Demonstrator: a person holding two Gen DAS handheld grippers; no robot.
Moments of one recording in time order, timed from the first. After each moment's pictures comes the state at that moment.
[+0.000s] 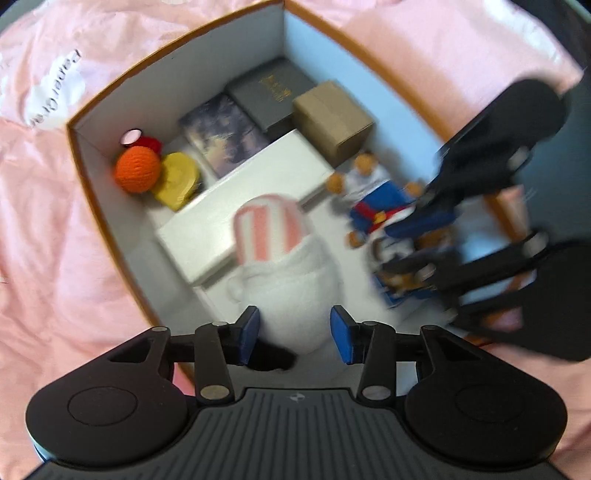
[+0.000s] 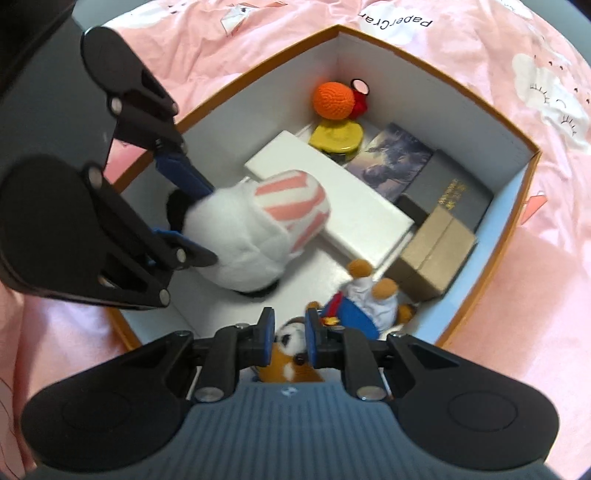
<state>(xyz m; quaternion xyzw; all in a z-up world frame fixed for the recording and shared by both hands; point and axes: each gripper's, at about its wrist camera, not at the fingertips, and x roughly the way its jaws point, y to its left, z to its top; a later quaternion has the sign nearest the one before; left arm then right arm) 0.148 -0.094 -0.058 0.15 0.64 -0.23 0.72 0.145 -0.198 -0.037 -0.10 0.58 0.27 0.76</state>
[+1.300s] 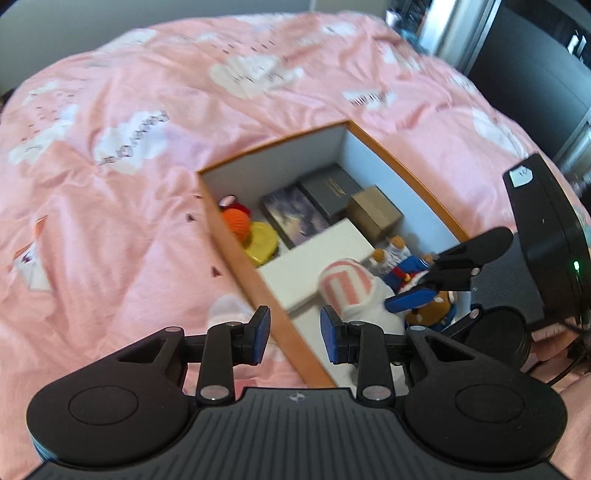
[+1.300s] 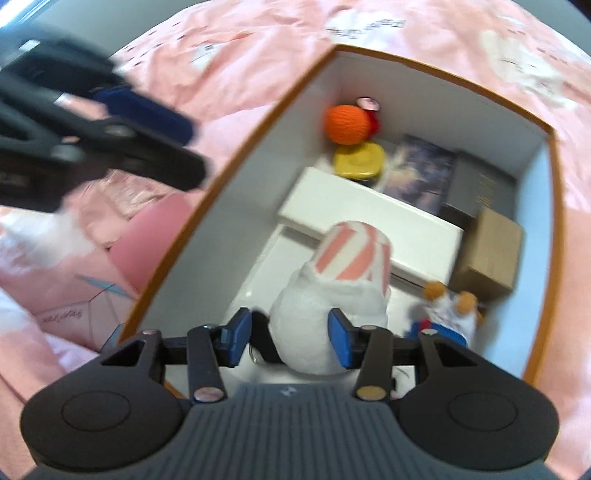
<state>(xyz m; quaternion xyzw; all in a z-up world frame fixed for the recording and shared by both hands) 0.132 0.013 -0.001 0.07 0.50 -0.23 0.83 0.137 -0.153 -0.042 0.00 0.56 0.17 0.81</state>
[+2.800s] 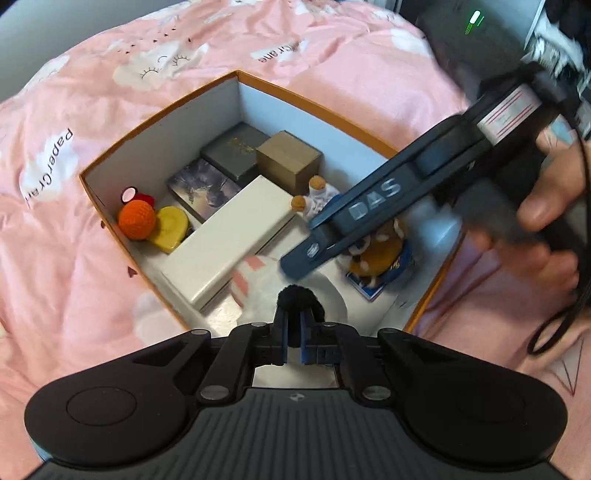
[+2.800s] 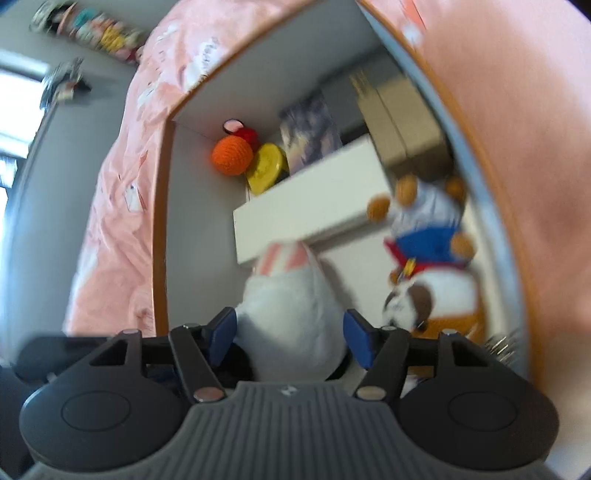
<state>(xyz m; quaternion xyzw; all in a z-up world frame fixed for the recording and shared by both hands) 0.108 -0.061 -0.034 0.19 0.51 -0.32 0.77 0.118 -0.235 -0.063 0.29 0.54 0.07 0.79</state>
